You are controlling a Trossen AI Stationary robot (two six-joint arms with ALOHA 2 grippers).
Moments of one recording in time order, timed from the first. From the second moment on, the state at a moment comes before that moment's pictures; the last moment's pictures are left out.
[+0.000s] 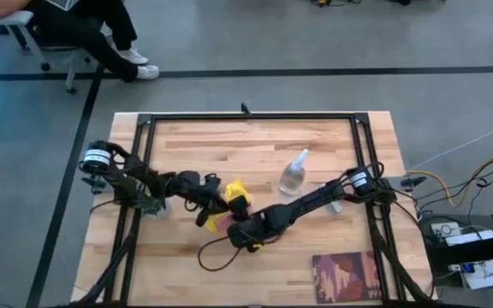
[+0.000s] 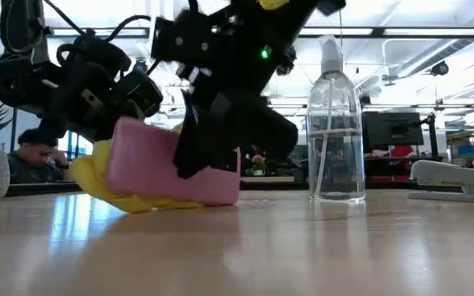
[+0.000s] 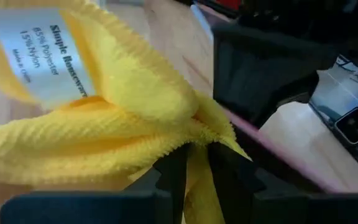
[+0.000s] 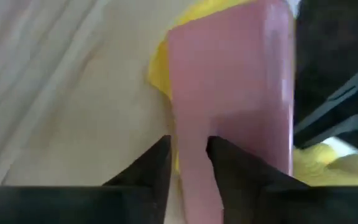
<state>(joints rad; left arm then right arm) 0.01 1.67 0.31 1.02 0.36 -0.27 0.30 2.19 1.66 -0.48 0.44 -0.37</state>
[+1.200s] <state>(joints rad) 0.01 1.67 0.33 0.98 0.36 -0.24 0.39 2.18 1.60 -0.54 0.77 -0.37</state>
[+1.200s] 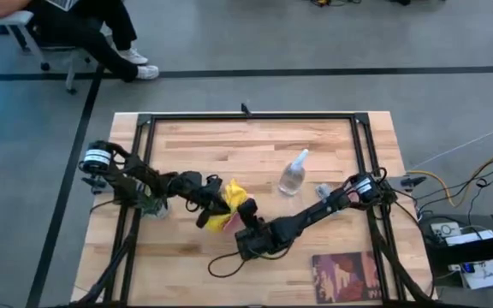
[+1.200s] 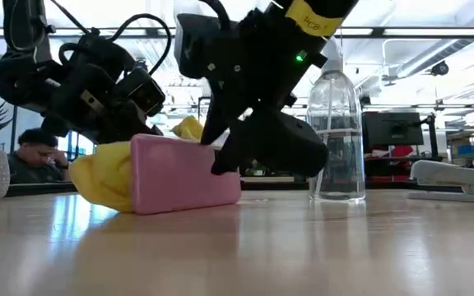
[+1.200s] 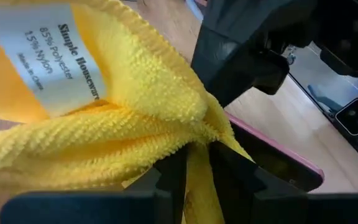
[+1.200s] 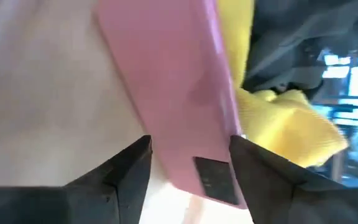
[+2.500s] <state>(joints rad) 0.01 1.67 0.38 0.83 0.40 -0.17 0.36 2.18 1.64 -0.60 0.60 -0.39</state>
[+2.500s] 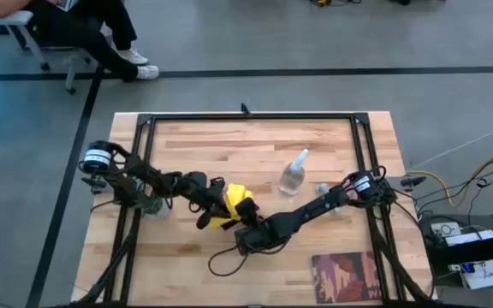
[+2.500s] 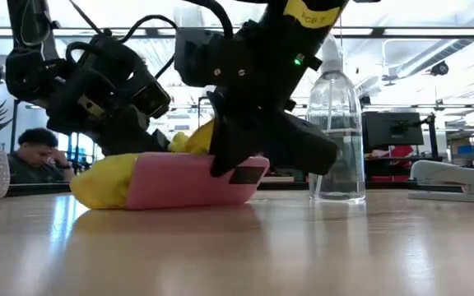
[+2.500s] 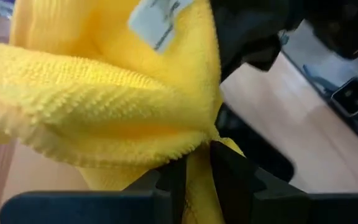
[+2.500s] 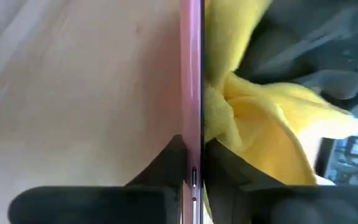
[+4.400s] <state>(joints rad) 0.01 1.57 0.58 0.53 0.38 0.00 0.35 2.12 1.55 -0.54 0.55 0.02</state>
